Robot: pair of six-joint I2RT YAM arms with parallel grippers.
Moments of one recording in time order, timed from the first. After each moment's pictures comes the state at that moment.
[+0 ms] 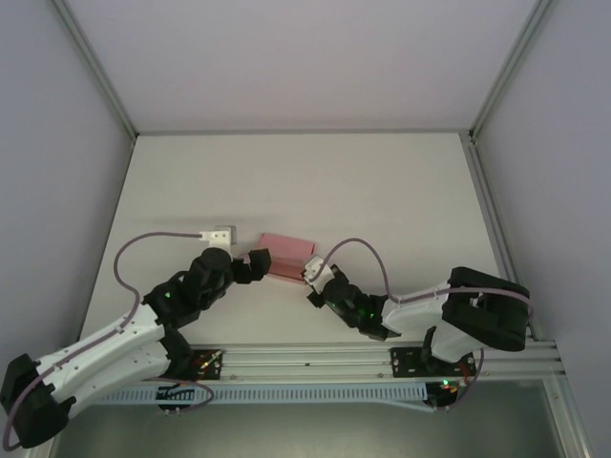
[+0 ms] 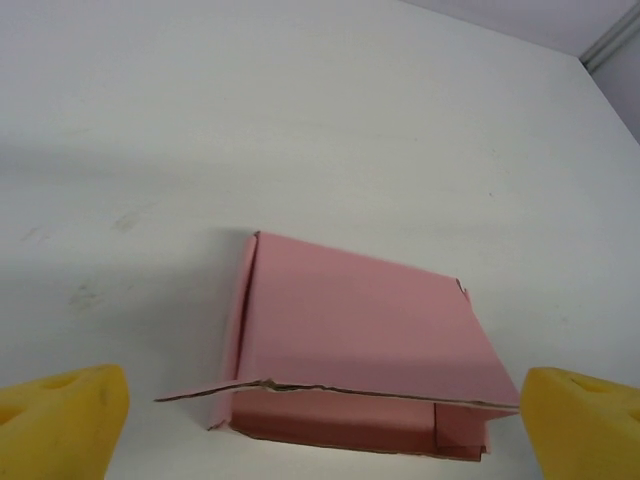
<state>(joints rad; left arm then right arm) -0.88 0.73 0.48 -0.28 -0.37 -0.66 1.22 1.46 0.36 0.66 0.50 0.00</state>
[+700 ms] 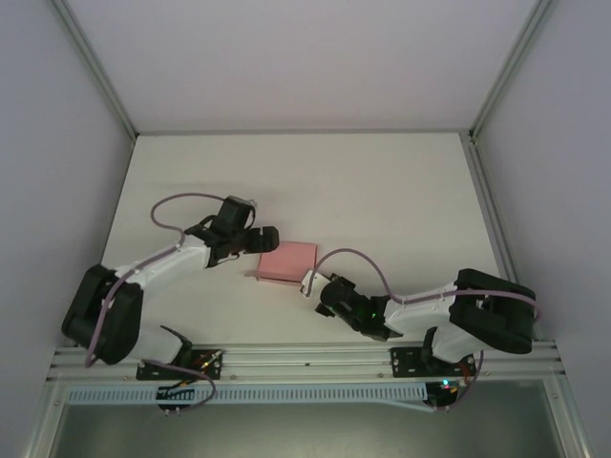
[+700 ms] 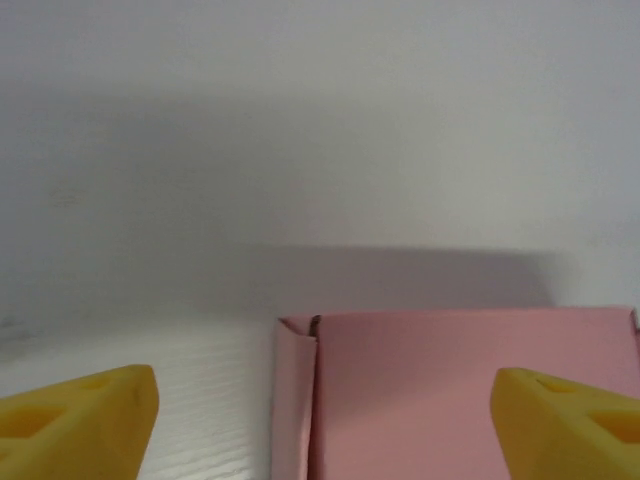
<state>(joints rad) -0.57 1.44 0.80 -0.31 0.06 -0.51 1.22 1.43 0.36 0.40 0.47 -0.18</state>
